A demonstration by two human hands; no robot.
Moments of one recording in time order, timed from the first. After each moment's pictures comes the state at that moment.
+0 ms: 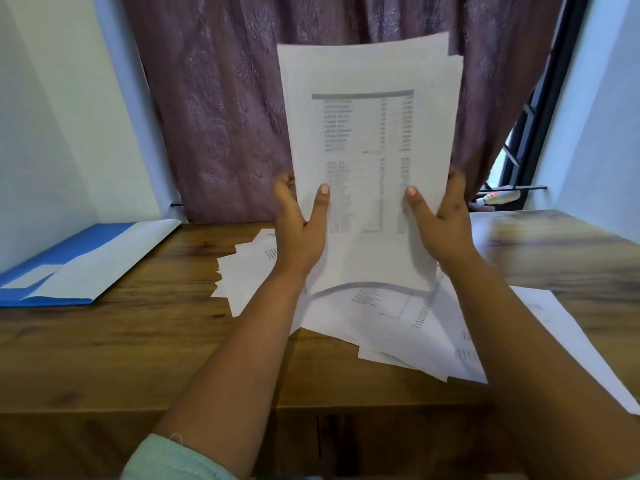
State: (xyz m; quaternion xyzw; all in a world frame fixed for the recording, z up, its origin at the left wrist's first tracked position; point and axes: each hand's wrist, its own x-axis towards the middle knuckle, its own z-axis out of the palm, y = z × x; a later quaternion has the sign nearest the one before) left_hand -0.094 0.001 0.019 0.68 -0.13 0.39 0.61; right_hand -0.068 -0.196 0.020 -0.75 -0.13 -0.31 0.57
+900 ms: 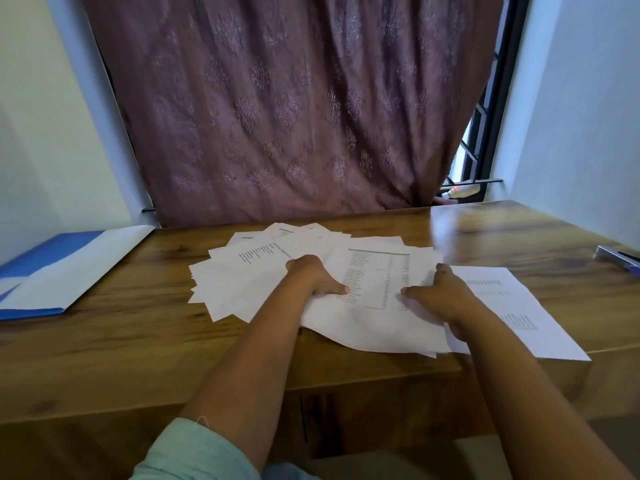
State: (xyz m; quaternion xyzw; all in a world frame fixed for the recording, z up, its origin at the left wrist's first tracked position) left_hand -0.088 -0.030 -0.021 0.98 0.05 -0.06 0.19; right_hand -0.136 -0.236 -0.045 -0.86 0.13 0.00 0.49
